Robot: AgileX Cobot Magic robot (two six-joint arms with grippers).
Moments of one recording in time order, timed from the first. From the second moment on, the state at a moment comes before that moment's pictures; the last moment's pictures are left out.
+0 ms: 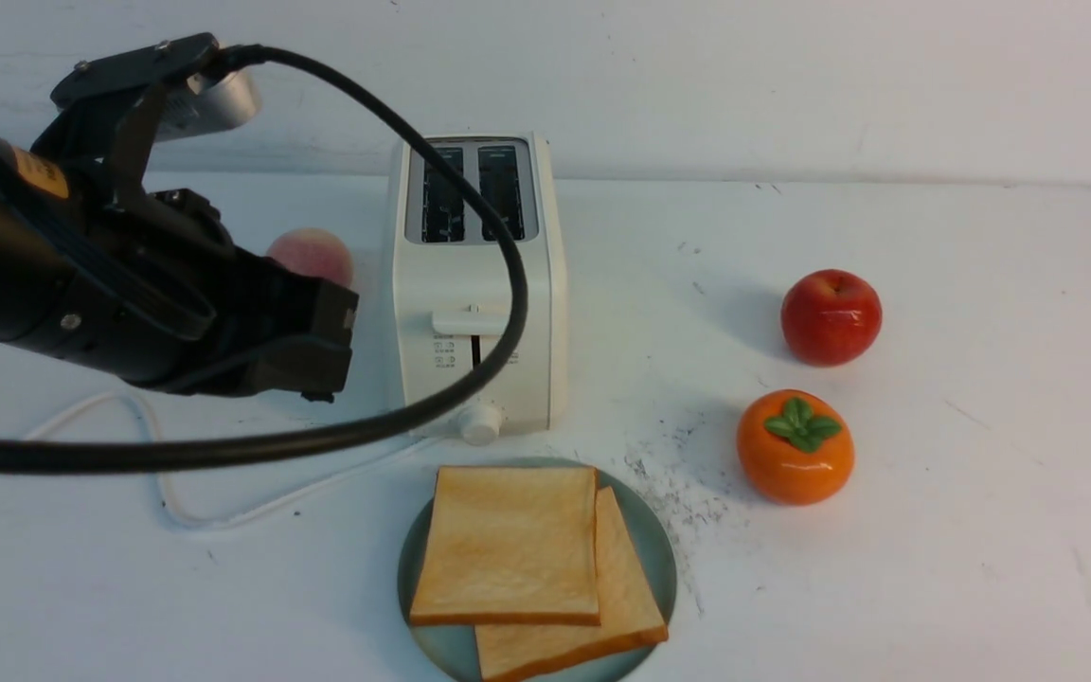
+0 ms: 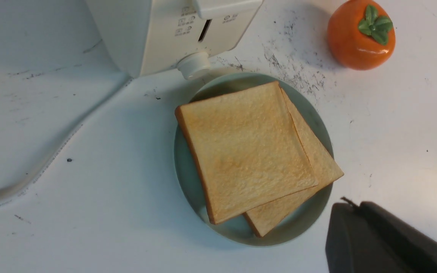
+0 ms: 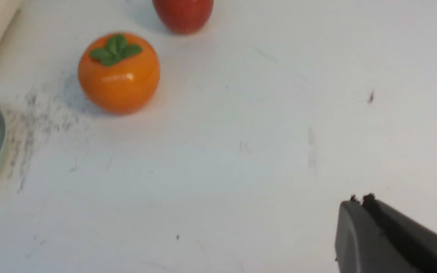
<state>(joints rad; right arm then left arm) 0.05 0.04 -0.12 -0.11 0.48 0.15 -0.31 1.22 -1.14 -0.41 0.88 0.04</state>
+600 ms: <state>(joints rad) 0.05 -0.01 0.01 -0.11 0.40 0.15 -0.31 1.13 -1.14 -0.35 0.92 -0.03</state>
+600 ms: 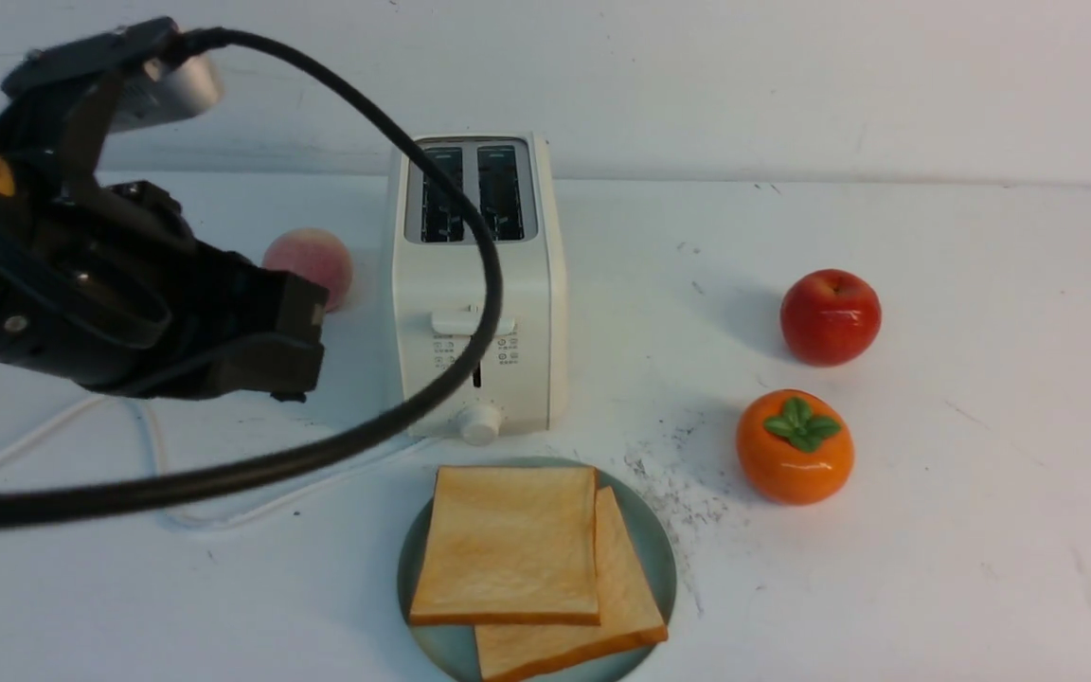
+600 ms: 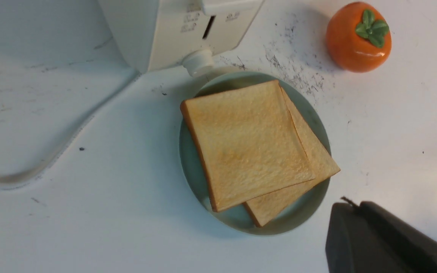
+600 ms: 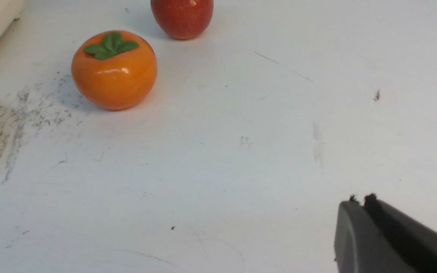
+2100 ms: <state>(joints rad) 0.05 -0.01 0.01 -0.11 0.40 0.15 -0.31 0.49 -0.32 -0.27 0.49 -0.30</state>
